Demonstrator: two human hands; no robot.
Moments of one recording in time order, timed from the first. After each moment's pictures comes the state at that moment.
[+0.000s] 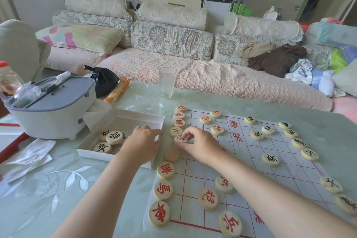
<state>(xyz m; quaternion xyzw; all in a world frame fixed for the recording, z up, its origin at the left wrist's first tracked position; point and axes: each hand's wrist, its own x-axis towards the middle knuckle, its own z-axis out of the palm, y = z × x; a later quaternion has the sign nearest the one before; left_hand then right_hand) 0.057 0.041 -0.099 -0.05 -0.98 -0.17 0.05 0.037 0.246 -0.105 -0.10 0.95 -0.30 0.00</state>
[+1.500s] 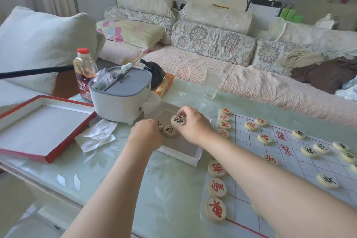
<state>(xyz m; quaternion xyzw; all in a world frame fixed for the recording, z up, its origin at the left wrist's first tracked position) 0.082 -0.077 -0.100 0.14 -0.98 -0.15 0.05 0.028 0.076 -0.080 -0.22 0.94 -0.26 -0.04</state>
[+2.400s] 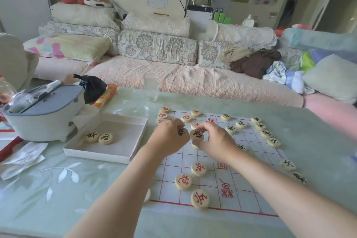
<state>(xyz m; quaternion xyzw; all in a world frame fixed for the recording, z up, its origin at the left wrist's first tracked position) 0.102 0.151 -0.045 -0.09 -0.93 -0.34 0.09 0.097 0.336 -0.065 -0.11 0.95 -0.29 -0.08</state>
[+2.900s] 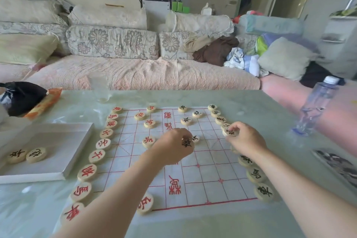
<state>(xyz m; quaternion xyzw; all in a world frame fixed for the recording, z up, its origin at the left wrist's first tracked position) 0.101 0.304 -0.066 -0.21 -0.92 -0.33 -0.07 0.128 0.552 -0.081 0.20 0.94 -0.25 -0.12</state>
